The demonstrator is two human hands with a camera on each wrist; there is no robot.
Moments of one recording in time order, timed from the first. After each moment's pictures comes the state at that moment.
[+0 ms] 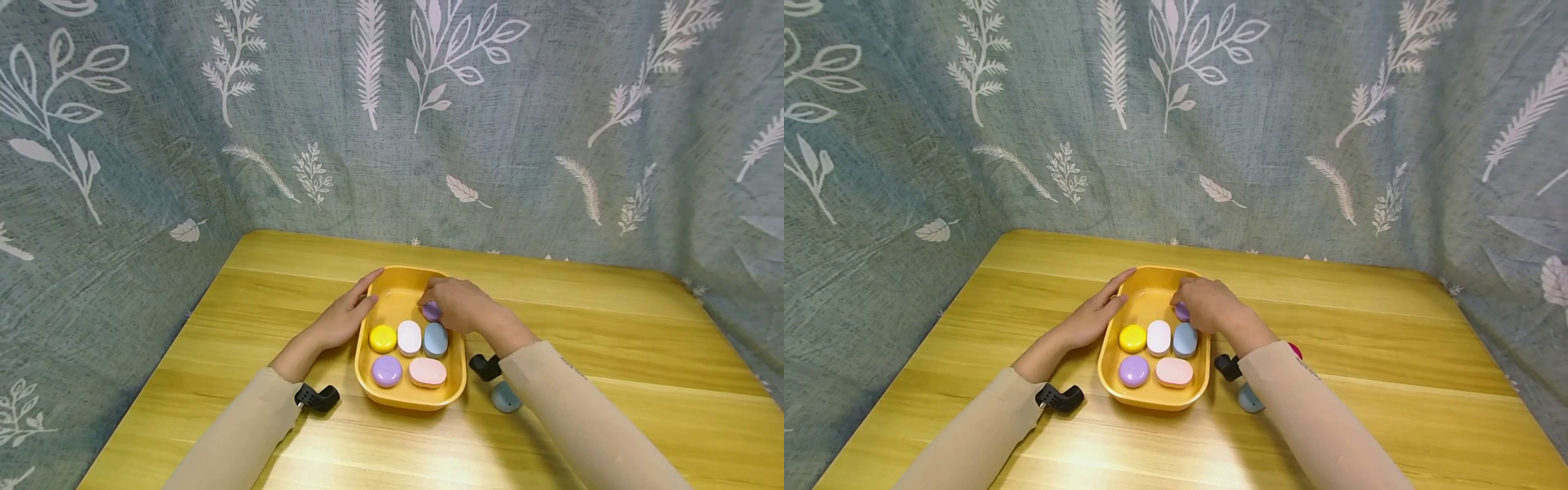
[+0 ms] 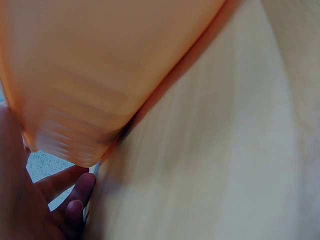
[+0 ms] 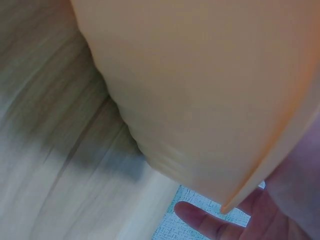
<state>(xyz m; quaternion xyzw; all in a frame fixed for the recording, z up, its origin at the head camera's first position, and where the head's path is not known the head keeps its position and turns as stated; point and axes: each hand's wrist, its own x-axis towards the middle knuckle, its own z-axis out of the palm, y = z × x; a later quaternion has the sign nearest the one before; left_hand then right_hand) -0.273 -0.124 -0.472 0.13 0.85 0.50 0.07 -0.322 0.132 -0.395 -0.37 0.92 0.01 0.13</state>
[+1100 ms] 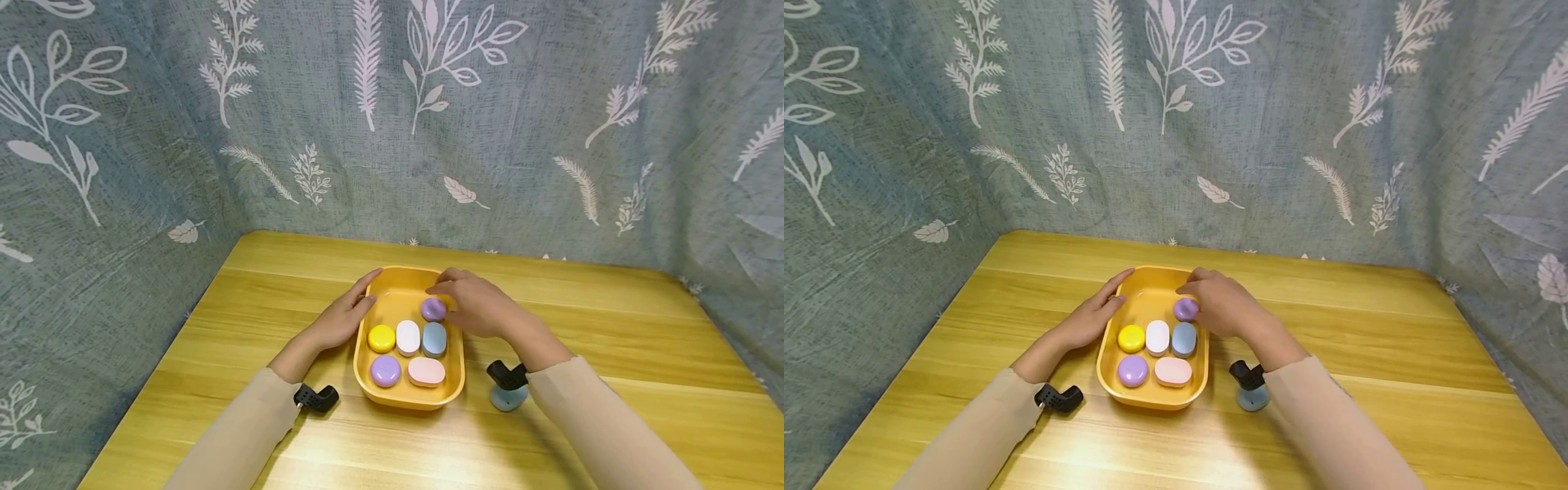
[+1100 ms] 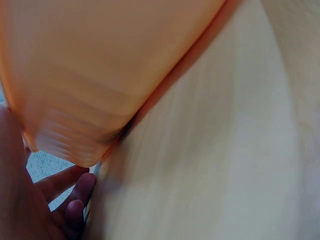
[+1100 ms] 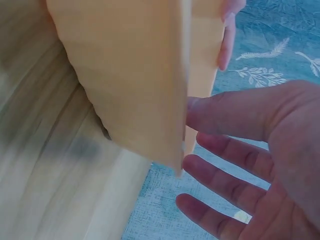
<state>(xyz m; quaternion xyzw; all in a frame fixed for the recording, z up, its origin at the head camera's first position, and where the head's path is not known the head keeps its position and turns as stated) -0.272 -0.123 -0.470 0.13 0.85 0.51 0.07 -0.303 0.162 -0.371 -0.39 0.91 -0.10 0.06</state>
